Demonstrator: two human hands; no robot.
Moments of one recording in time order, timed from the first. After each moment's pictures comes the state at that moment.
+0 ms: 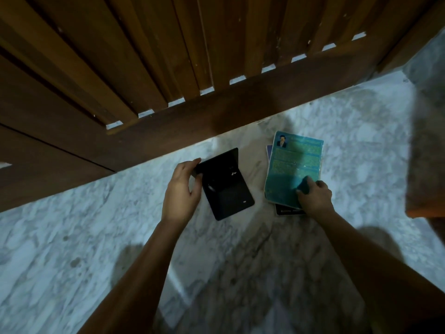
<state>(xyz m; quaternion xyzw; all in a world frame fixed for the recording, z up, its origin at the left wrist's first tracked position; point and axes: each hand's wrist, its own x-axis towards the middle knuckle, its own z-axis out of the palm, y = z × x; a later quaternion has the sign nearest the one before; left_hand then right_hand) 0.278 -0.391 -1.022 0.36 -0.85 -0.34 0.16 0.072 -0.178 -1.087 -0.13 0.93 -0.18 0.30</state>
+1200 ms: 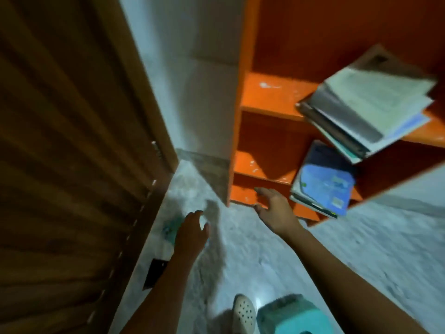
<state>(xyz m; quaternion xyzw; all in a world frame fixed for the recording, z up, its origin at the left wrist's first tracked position) 0.160 -0.188 -0.554 -0.01 -0.94 -0.30 -0.18 0.181 0.027 -0.481 0.13 0.93 -0.34 0.09</state>
